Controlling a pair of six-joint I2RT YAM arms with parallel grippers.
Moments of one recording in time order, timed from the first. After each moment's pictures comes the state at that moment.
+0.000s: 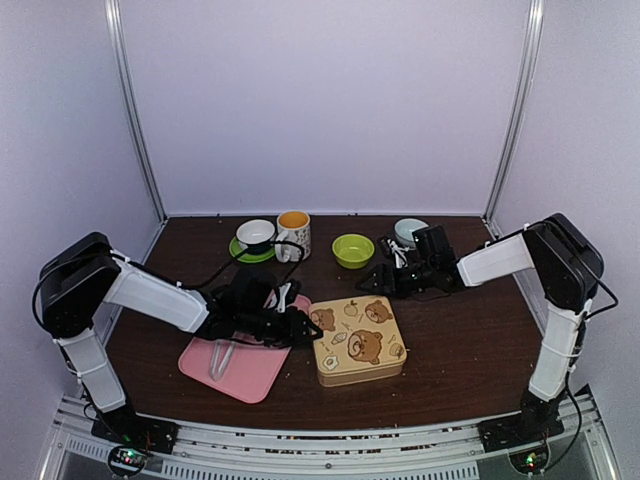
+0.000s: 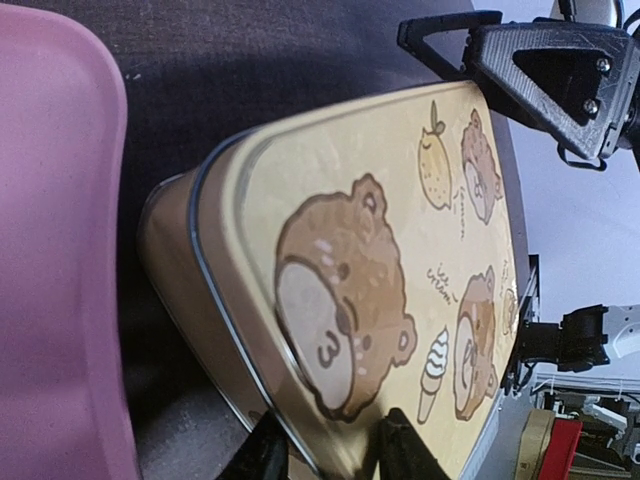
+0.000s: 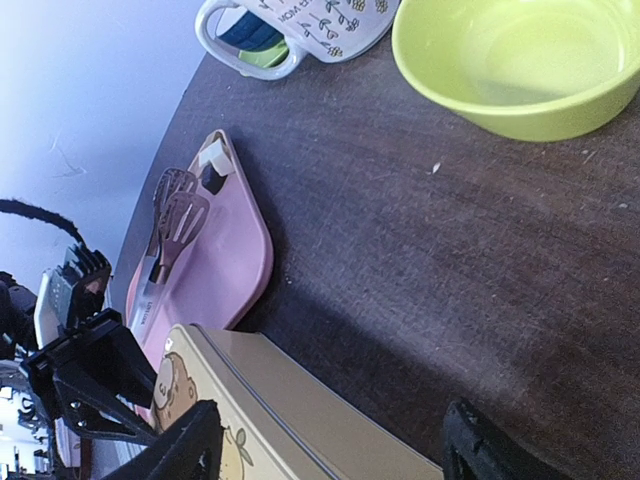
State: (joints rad) left arm -0.87 1.77 0.80 0.30 0.35 -0.88; right arm 0.47 1.90 1.00 0.24 -0.66 0.46
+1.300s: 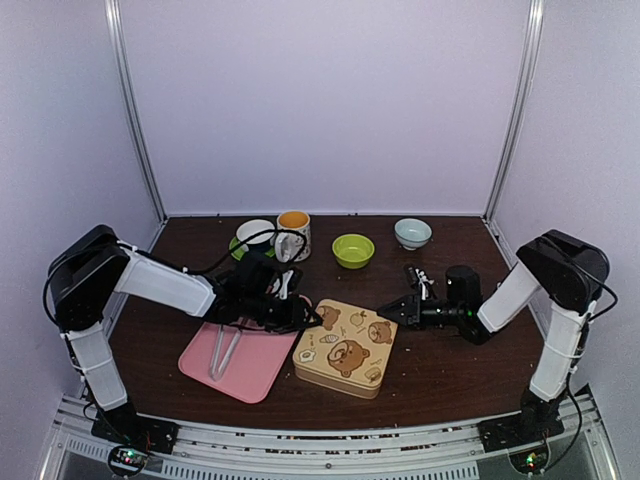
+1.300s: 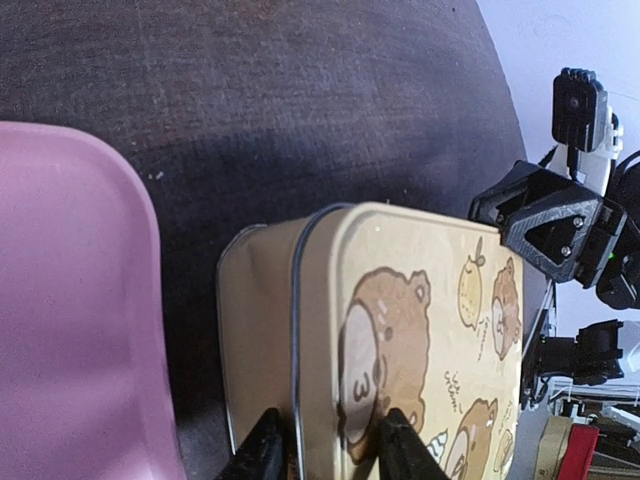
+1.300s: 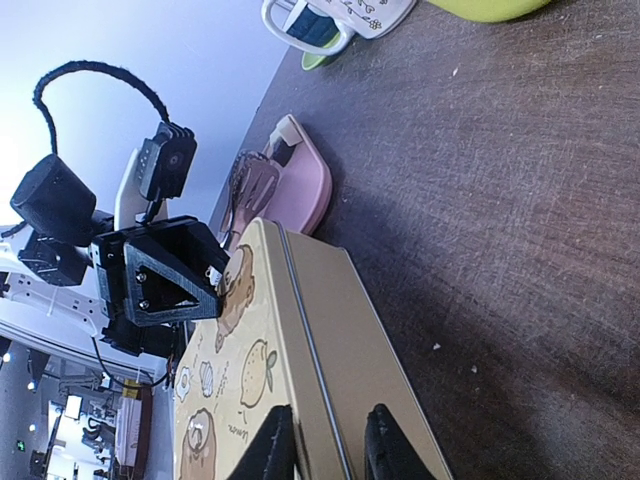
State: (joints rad) left arm -0.81 1.83 0.91 0.21 0.38 -0.78; right arm 0.45 1.87 0.51 0.97 -0.76 0.76
